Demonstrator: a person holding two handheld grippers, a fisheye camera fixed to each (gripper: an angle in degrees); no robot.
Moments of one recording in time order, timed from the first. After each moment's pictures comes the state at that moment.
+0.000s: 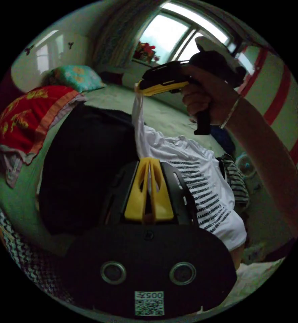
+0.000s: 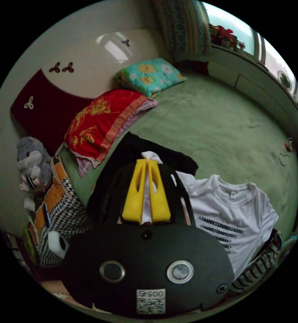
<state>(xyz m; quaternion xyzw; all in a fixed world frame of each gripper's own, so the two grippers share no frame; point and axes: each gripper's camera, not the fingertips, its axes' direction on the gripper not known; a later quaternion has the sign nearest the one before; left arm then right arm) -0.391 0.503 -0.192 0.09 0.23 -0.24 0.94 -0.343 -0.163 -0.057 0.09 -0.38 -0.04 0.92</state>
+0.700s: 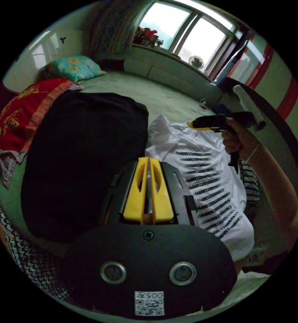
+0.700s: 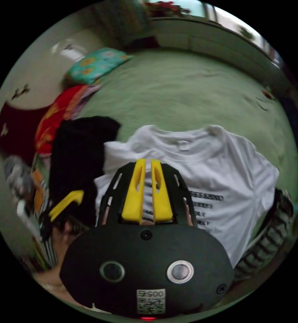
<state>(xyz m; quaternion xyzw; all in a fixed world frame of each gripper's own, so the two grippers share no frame) -0.362 0.441 -0.090 0.01 0.20 -0.25 0.95 -0.252 -0.110 0.145 0.00 -0.37 0.03 0.93</state>
